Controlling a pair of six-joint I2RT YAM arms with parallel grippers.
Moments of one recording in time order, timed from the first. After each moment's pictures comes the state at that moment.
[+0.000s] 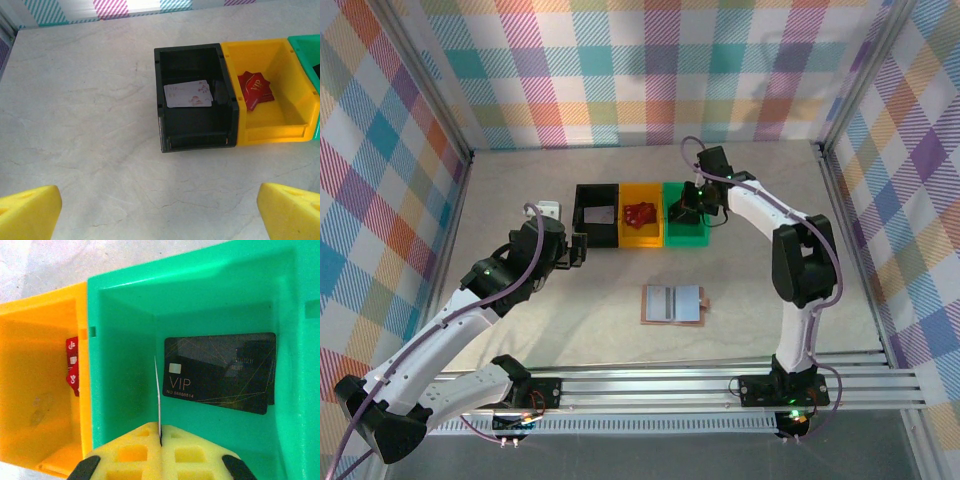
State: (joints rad) left arm -0.64 0.96 1.00 -0.74 -0.51 -0.34; right arm 0.36 1.97 1.54 -0.54 -0.22 0.52
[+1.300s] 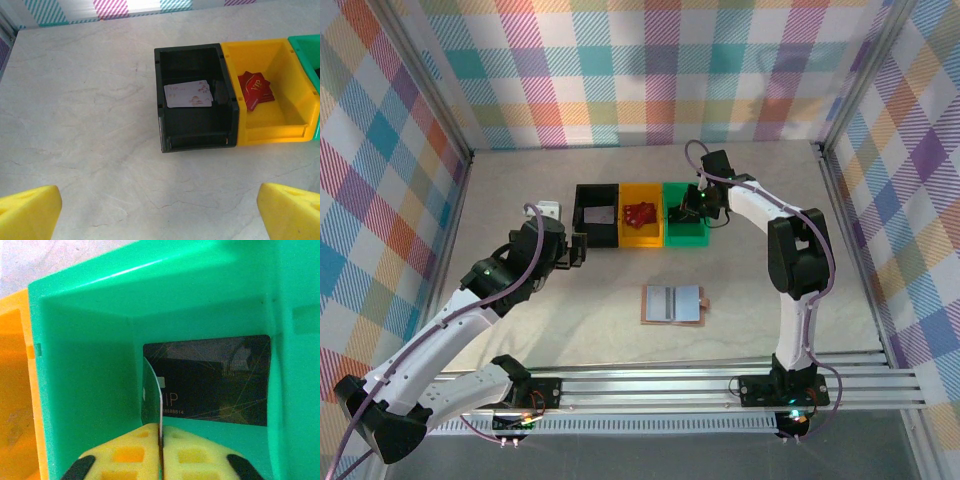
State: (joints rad) left arm -0.64 0.96 1.00 -0.74 -0.51 -0.34; right arm 0.33 2.04 1.54 -0.51 -0.27 0.54
